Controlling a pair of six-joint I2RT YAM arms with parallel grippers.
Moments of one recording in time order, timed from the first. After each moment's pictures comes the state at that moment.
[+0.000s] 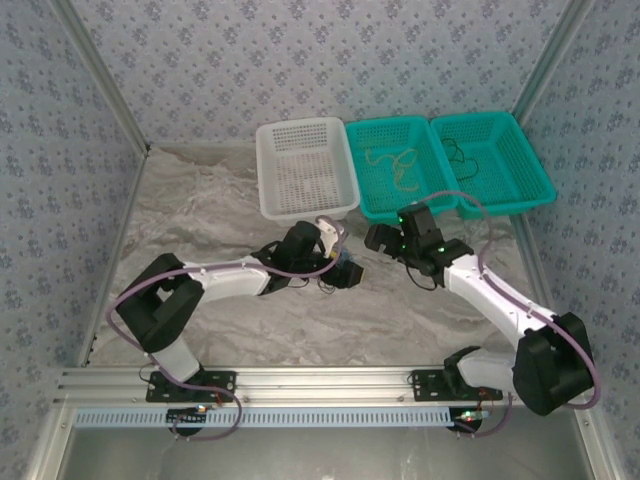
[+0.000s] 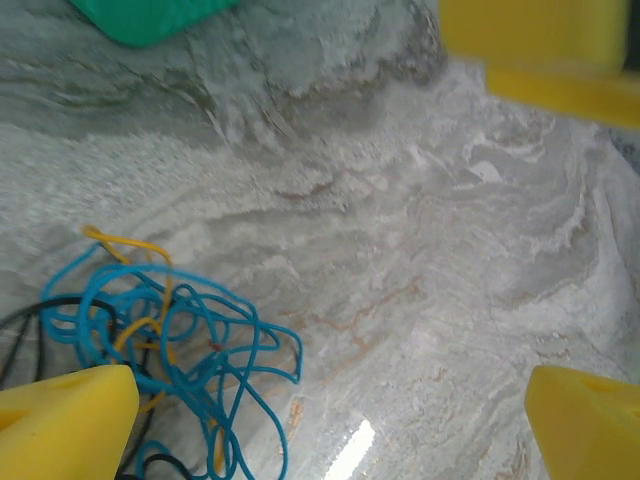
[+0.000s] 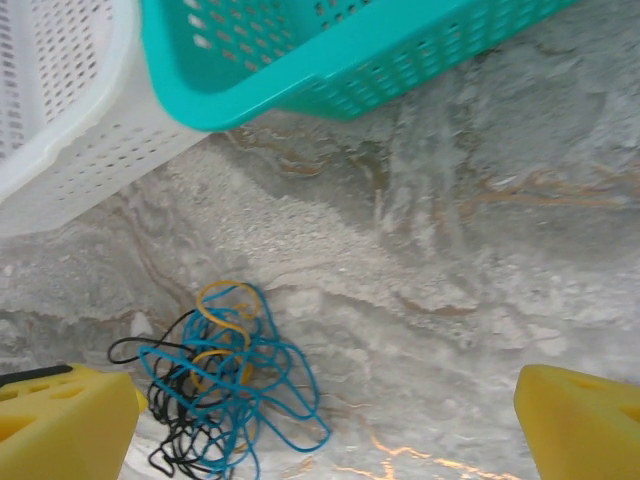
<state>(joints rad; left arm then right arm) -0.85 1.65 0.86 0.21 0.28 -0.40 0.47 1.23 0.81 -0.41 0.03 0.74</state>
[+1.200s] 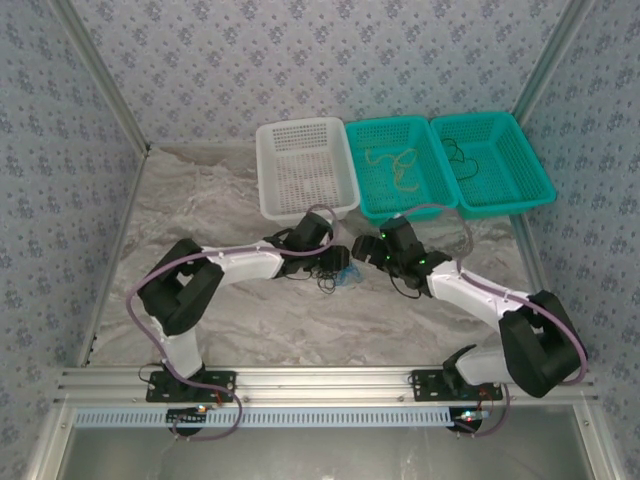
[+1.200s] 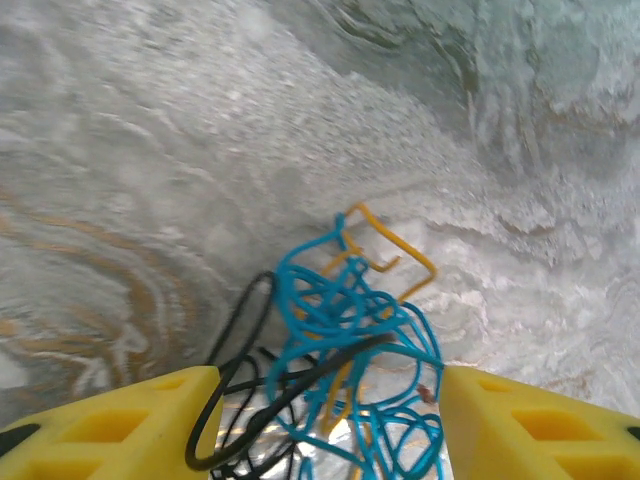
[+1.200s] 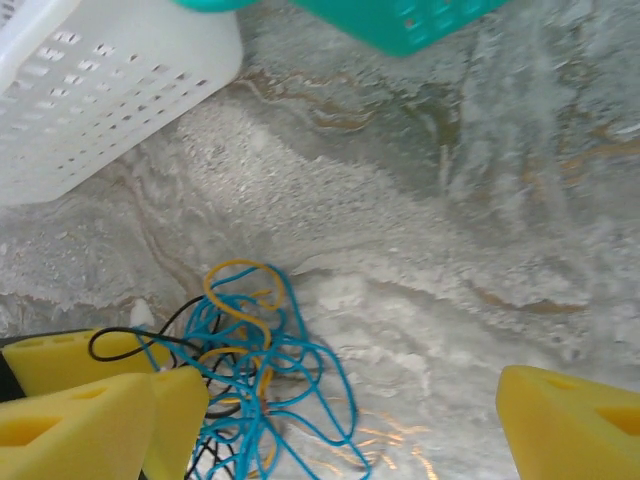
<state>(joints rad) -0.82 1.82 1.05 -0.08 0.11 -0.66 0.54 1.32 0.69 -0.18 0.04 0.79</state>
